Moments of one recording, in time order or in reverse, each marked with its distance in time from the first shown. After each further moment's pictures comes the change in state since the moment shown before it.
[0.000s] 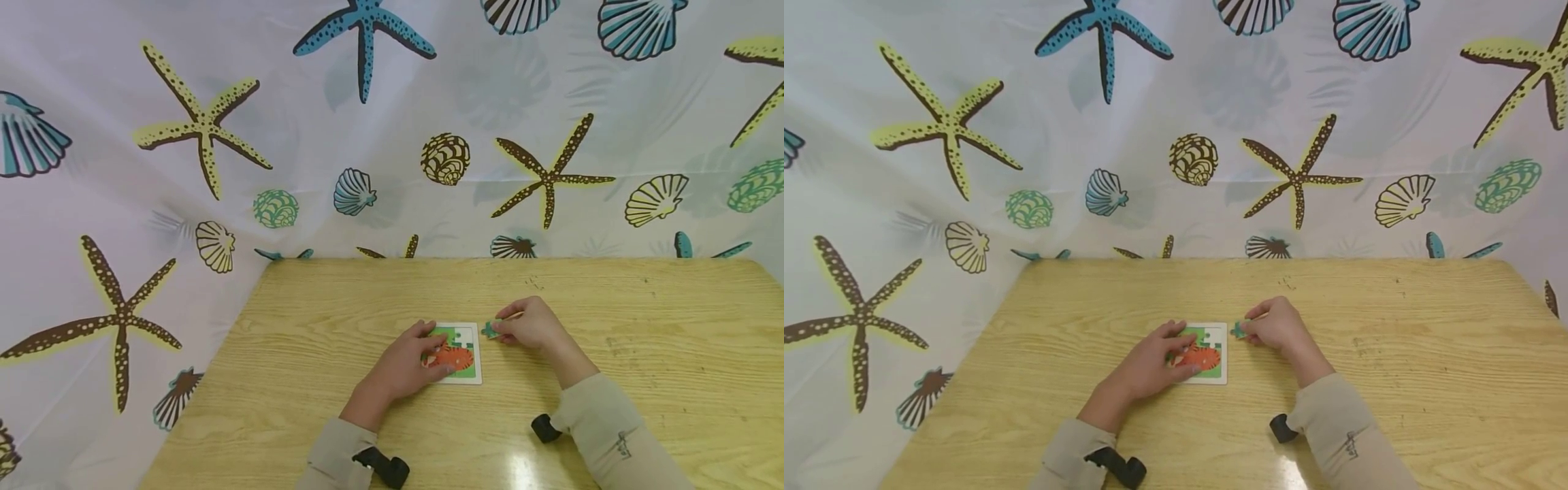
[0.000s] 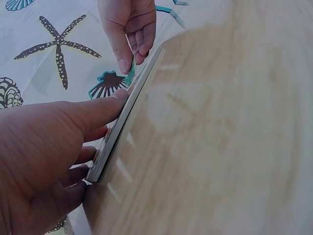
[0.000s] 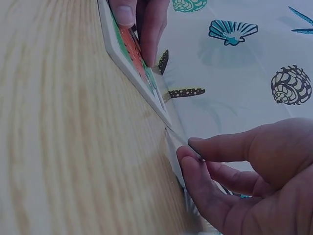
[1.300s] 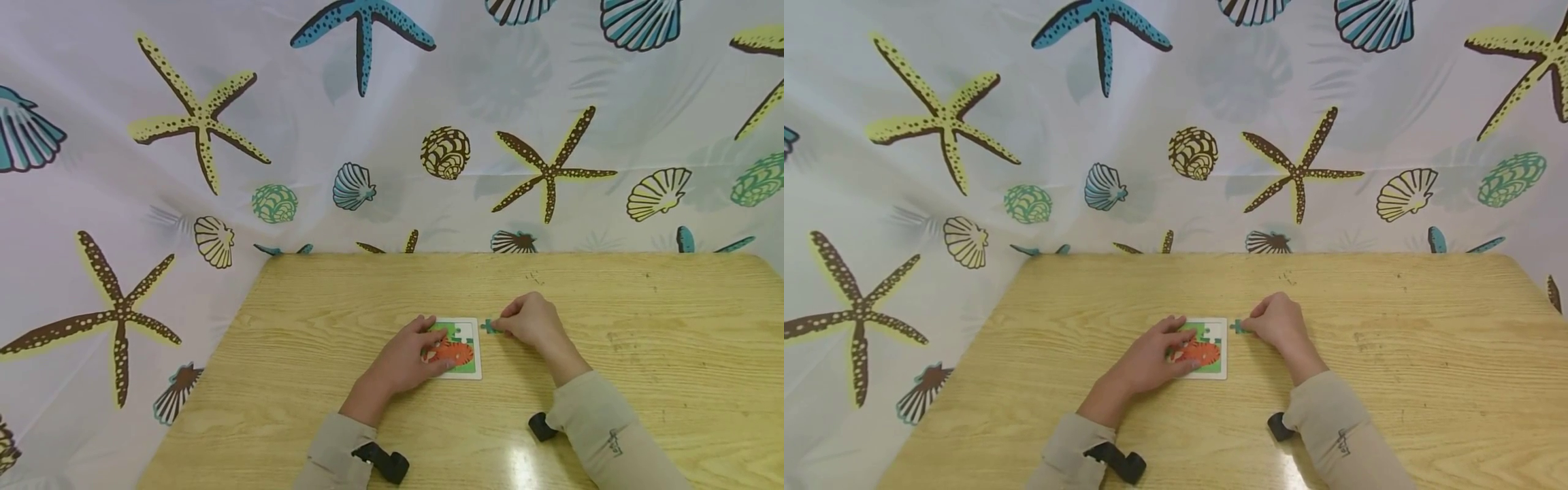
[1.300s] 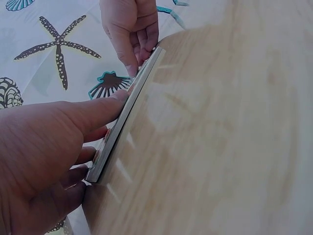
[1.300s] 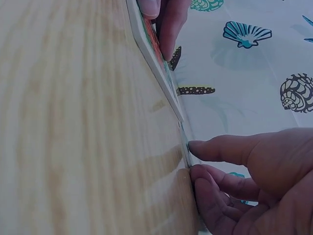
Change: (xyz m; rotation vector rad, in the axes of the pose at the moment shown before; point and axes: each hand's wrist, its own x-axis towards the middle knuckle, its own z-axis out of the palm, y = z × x) left_hand 0.001 0.000 0.000 -0.018 -0.007 0.000; right_hand -0.001 0.004 0.001 -0.305 0.143 -0.040
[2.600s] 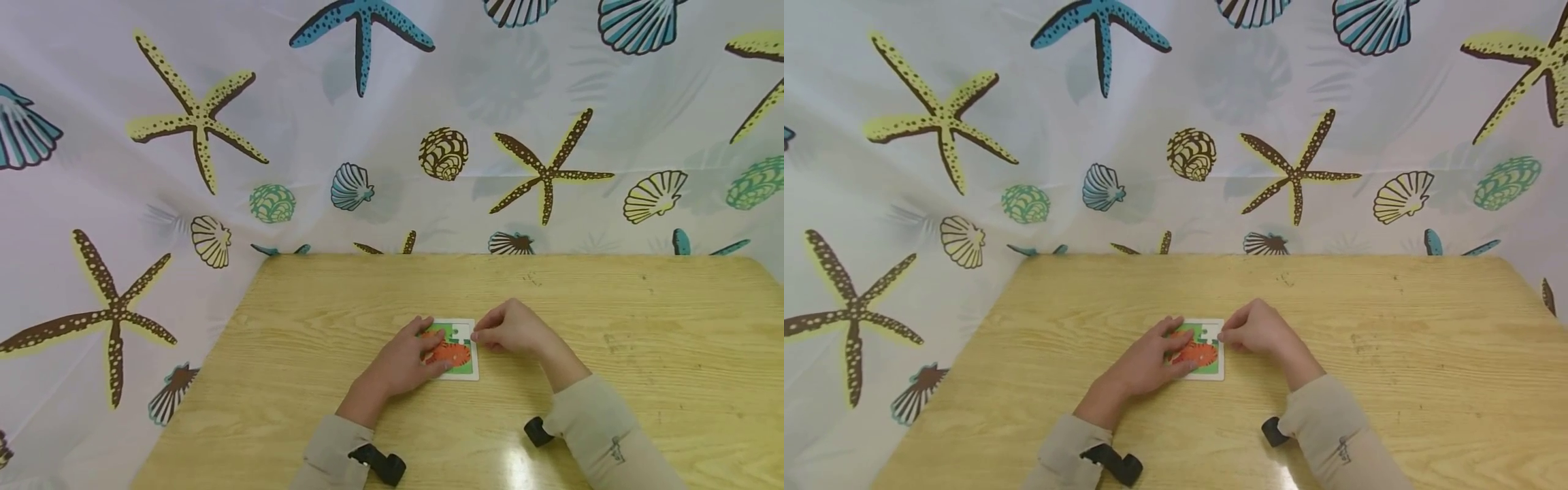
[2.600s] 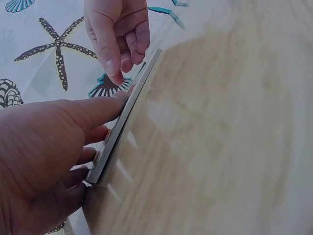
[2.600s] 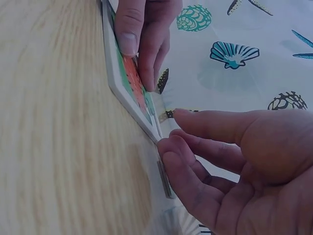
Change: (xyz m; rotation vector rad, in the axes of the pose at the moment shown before) left_hand 0.001 0.001 0.000 0.089 -0.030 0.016; right_hand -0.010 -0.017 0.003 0.117 -0.280 -0.119
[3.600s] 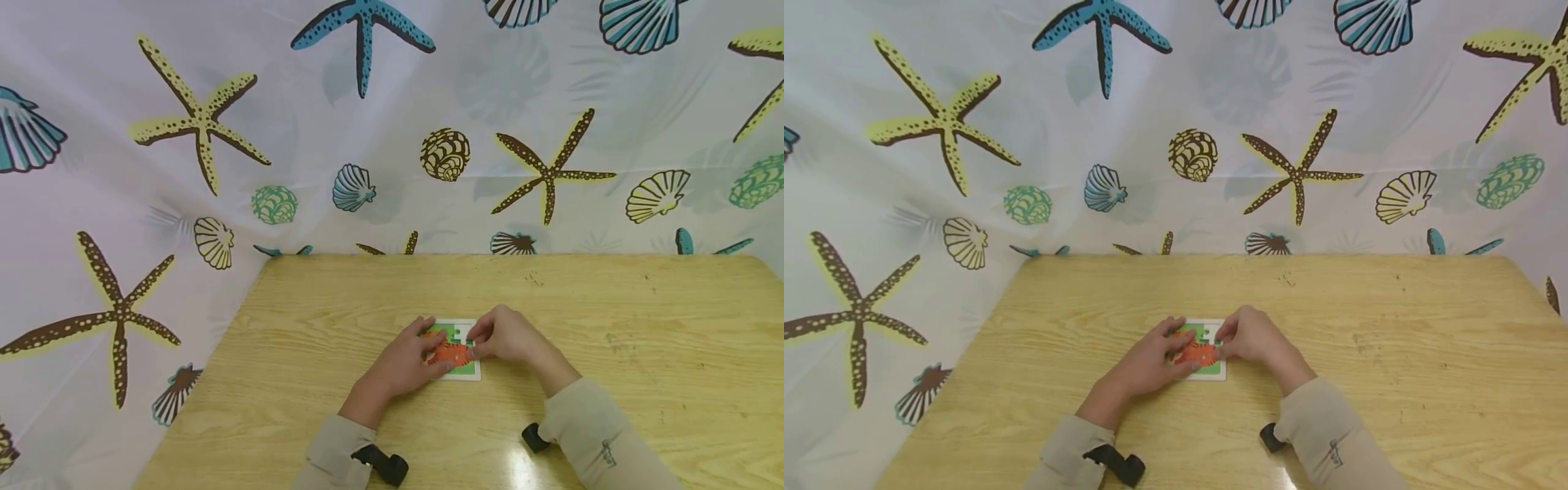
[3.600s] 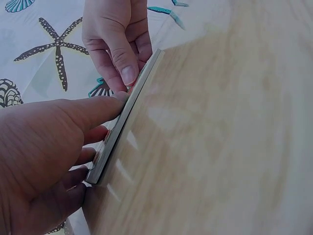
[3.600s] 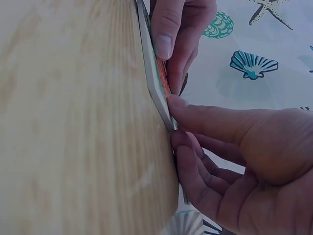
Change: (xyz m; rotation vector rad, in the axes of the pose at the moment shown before) left_hand -0.001 0.001 -0.002 -0.025 0.005 -0.016; right_hand 0.004 0.001 0.013 -0.183 -0.024 -0.107
